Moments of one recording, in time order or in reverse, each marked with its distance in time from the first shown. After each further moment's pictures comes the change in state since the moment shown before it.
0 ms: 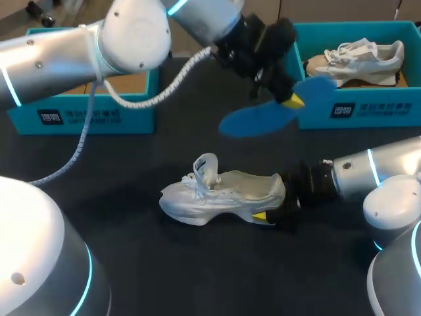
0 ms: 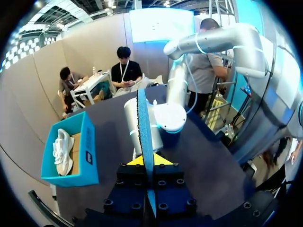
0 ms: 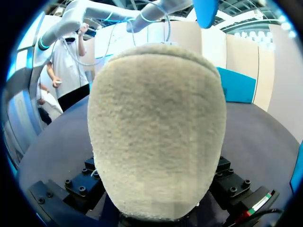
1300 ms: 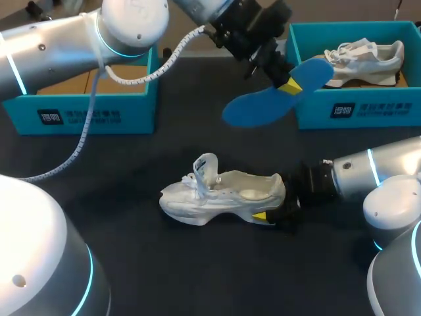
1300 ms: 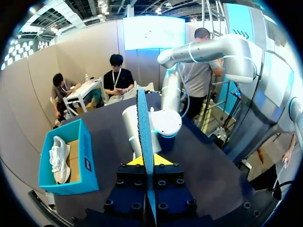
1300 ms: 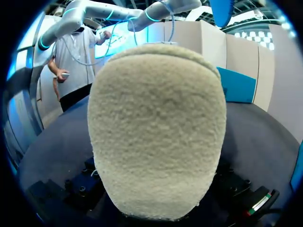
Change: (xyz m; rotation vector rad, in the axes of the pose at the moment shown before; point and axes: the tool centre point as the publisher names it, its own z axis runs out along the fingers) left arm -0.015 -0.003 -0.013 0.054 0.088 0.025; right arm 0.000 0.000 0.000 0.000 0.000 0.000
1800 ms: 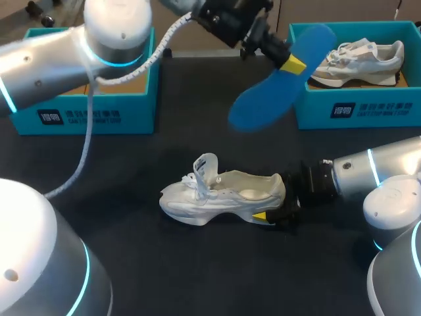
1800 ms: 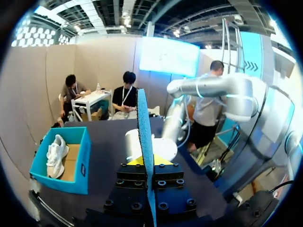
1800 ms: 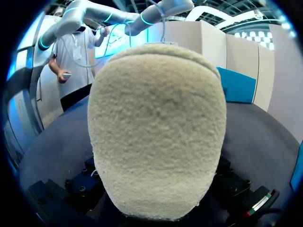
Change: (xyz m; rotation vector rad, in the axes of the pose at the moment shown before) left arm 0.011 -0.042 -0.033 0.233 -0.025 -0.212; right arm 0.000 0.000 0.000 0.000 0.000 0.000
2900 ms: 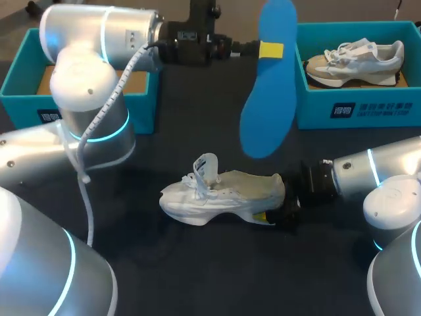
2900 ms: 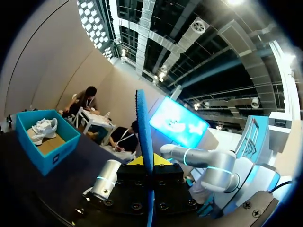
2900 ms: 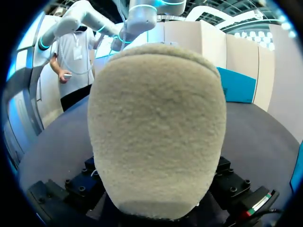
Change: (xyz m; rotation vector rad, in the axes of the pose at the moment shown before) left arm 0.038 -0.024 -0.045 0.549 0.016 -0.483; right arm 0.000 0.000 0.000 0.000 0.000 0.000
